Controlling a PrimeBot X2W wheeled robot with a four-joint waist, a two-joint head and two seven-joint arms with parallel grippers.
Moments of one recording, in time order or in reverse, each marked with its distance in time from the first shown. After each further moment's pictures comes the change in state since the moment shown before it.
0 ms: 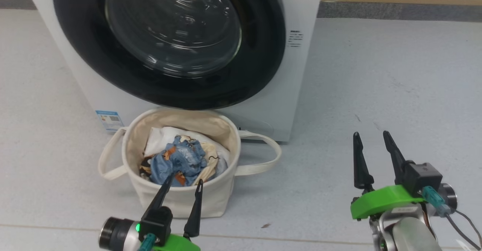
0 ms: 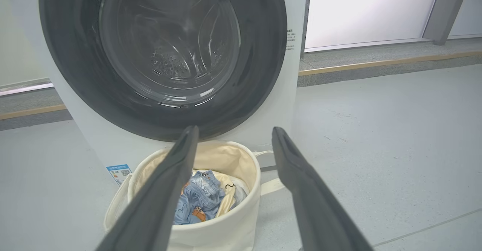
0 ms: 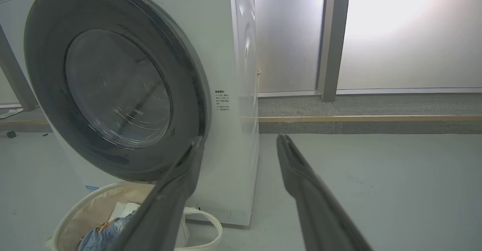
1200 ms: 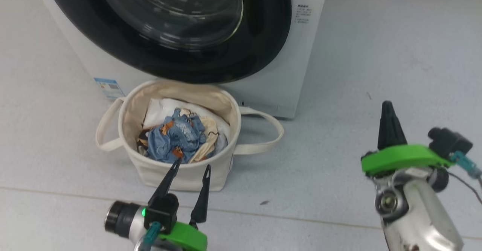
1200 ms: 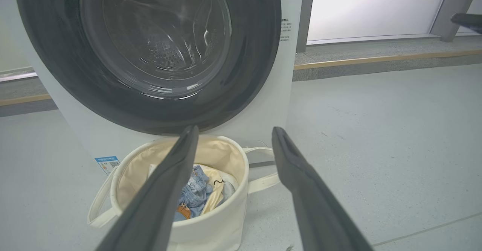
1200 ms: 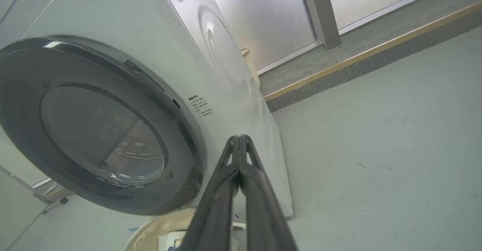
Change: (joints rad) left arm -0.048 -0.009 -0.021 -0.032 0.000 -0.008 0.000; right arm -0.200 -0.004 -0.028 0.158 0.442 0.000 0.001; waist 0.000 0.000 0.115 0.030
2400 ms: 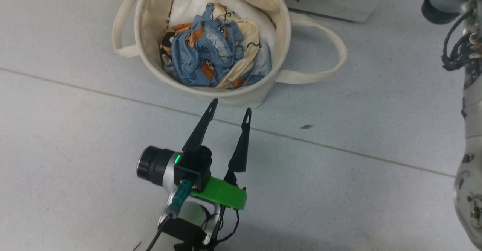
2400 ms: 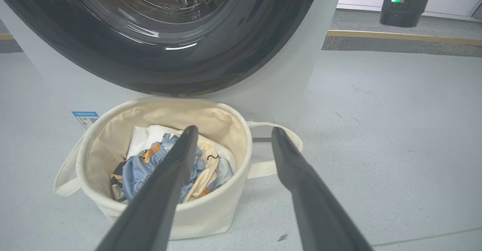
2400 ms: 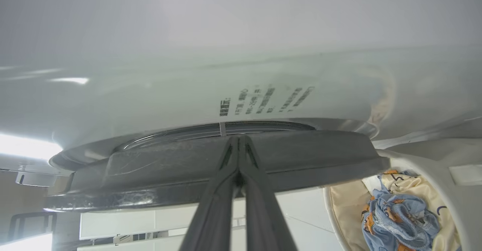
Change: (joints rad) left arm -0.248 -0.019 -0.225 -0.075 -0.157 0.154 0.000; right arm -0.817 -0.123 -0.155 0.274 0.862 0.000 0.779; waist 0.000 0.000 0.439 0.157
